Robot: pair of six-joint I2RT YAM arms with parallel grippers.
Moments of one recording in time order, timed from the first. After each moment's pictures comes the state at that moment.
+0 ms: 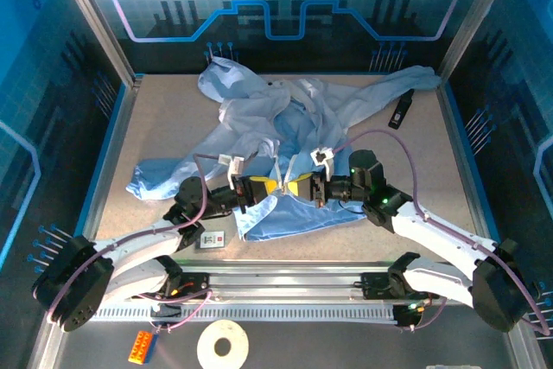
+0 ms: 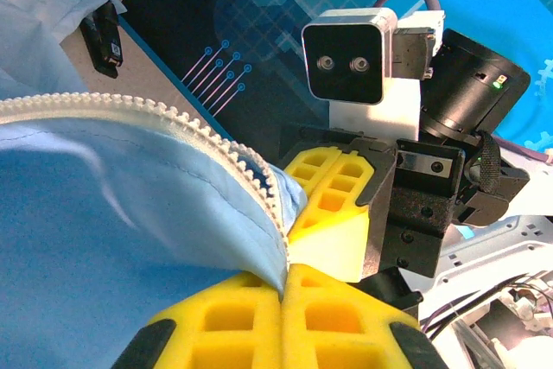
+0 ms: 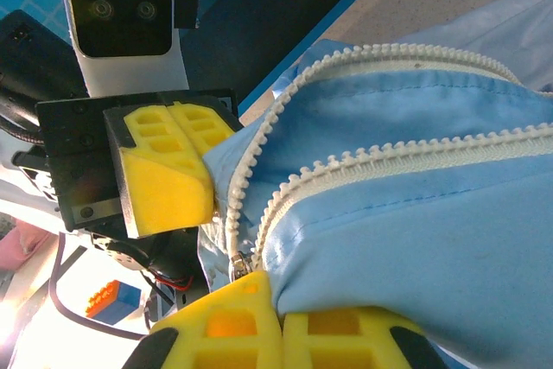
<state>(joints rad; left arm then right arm) -0.60 1.08 0.28 0.86 0.56 -0.80 0.62 1.07 0.57 0.18 -0.65 0.48</state>
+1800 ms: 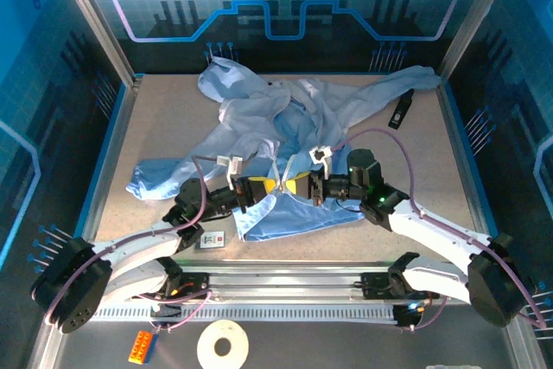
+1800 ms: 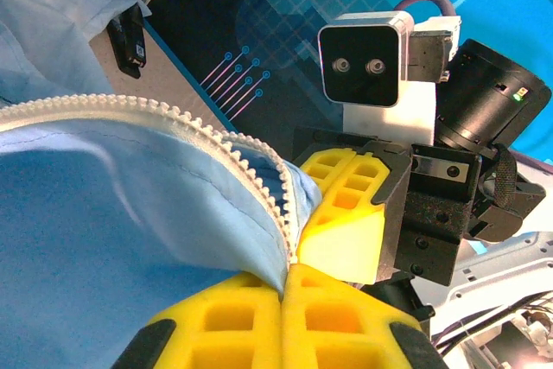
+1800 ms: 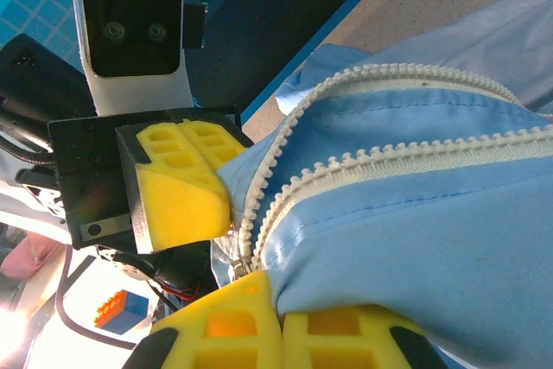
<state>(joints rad) -0.61 1.07 0.26 0.84 0.50 -0.82 0.62 1.10 0.57 0.23 -0.66 0.52</state>
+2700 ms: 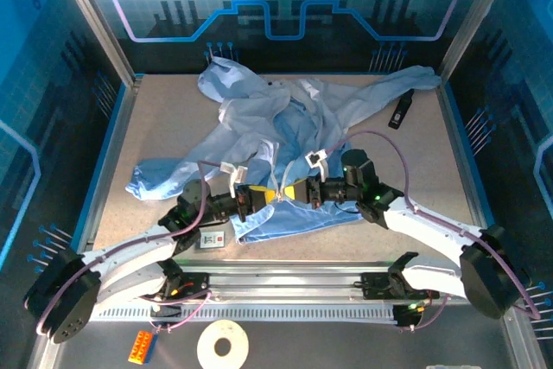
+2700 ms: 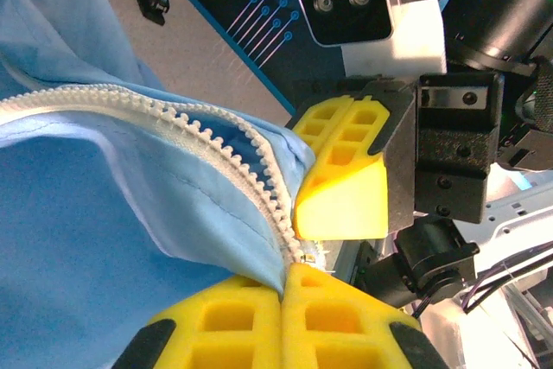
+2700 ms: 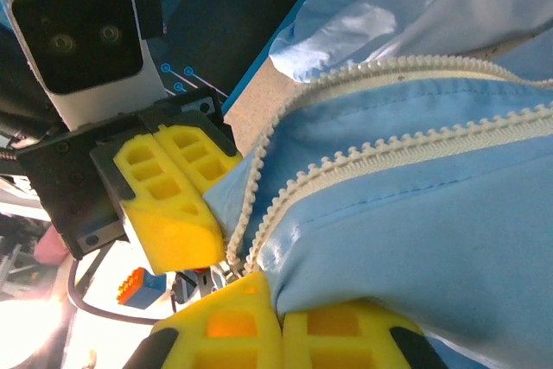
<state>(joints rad) -0.63 1.01 0.26 0.61 0.52 -0.66 0.61 1.19 0.57 0.21 -0.72 0.58</state>
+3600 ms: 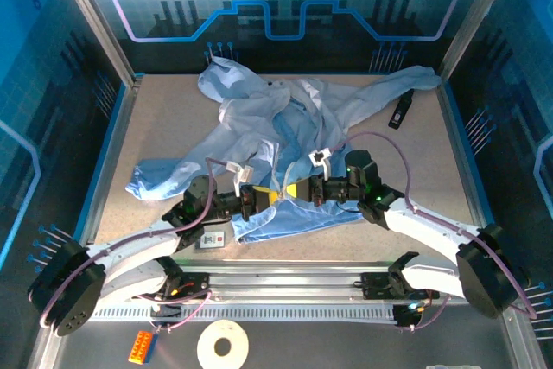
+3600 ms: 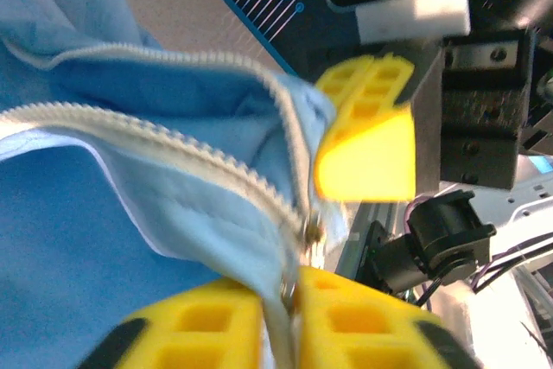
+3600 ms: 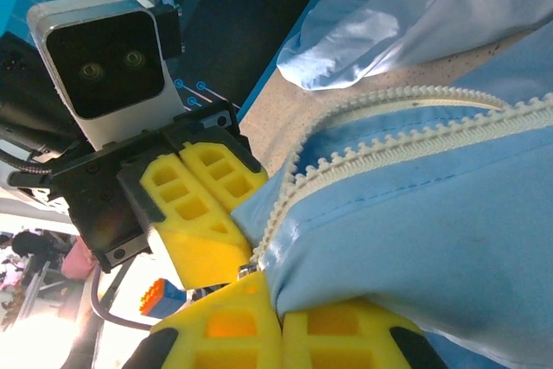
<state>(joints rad) -0.64 1.01 0.31 0.48 0.53 -0.62 0.58 1.17 0.53 0.31 -0.73 0.67</state>
